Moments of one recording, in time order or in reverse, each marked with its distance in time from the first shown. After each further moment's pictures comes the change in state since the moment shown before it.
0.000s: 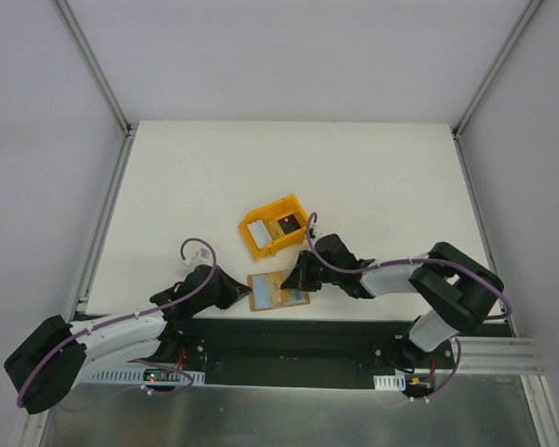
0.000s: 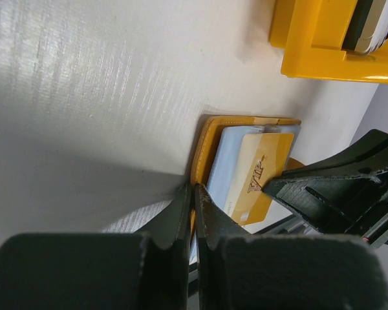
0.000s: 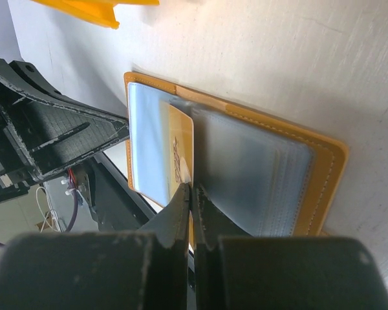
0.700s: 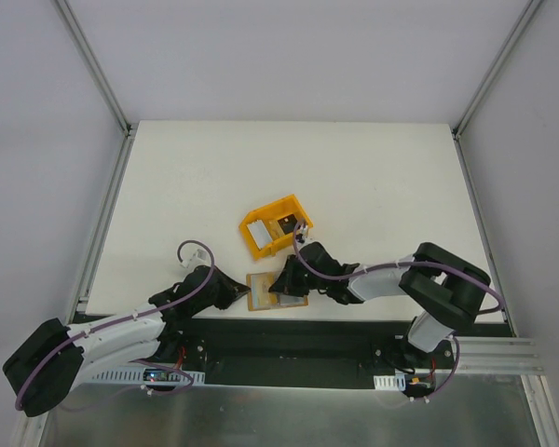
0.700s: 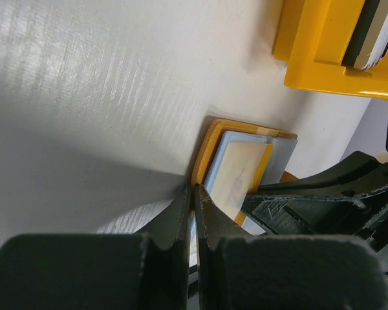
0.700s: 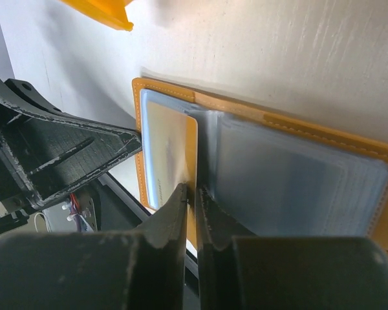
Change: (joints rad) left arm -0.001 -0.030 -0.002 -0.030 -0.024 -0.043; right arm 0.146 0.056 0.065 -0.007 0.187 0.124
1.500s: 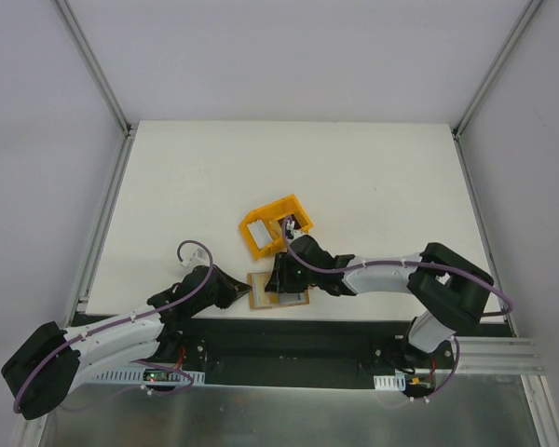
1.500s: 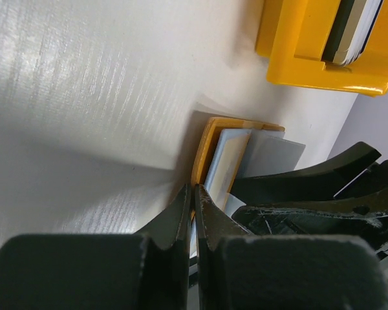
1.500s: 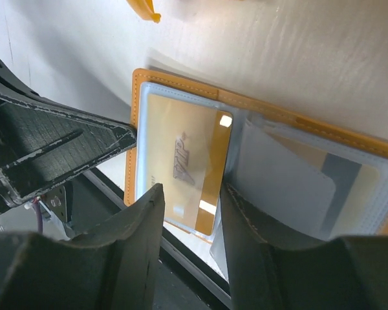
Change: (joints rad) left arm -0.002 -0.030 0.000 0.000 -0.001 -0.017; right arm 0.018 -0.034 0.137 -0.271 0.022 -0.174
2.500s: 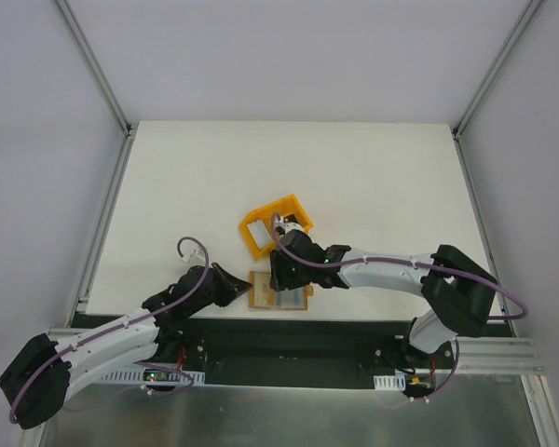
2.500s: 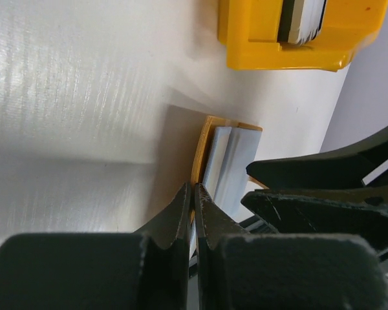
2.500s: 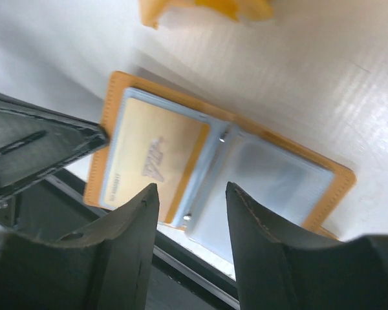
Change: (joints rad) left arm 0.000 -0.094 0.000 -0.024 0.012 0.080; right arm 0.042 -0.022 0.187 -0.327 0.137 -0.175
